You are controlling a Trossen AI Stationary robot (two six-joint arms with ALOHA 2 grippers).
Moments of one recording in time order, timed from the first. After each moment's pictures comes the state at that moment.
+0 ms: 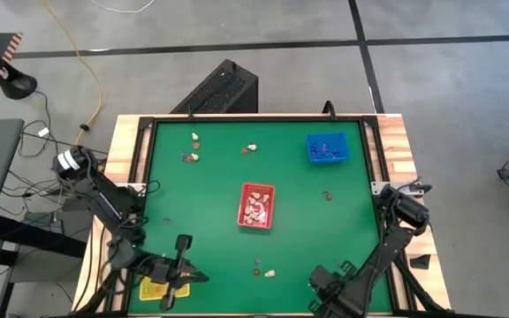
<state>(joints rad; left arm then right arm) -0.96 1.44 0.63 1.03 -0.75 0.28 0.92 2.03 1.61 -1.22 0.13 1.68</state>
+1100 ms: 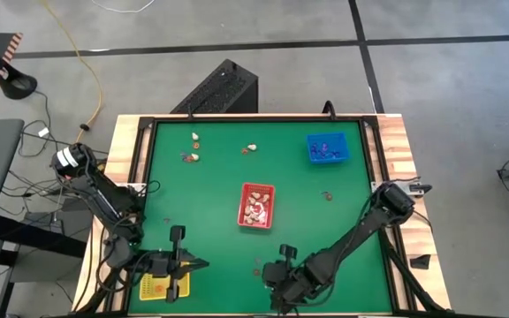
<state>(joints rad) -0.97 1.40 0.63 1.00 -0.95 0.38 0.67 2.03 1.60 -0.65 0.39 0.80</state>
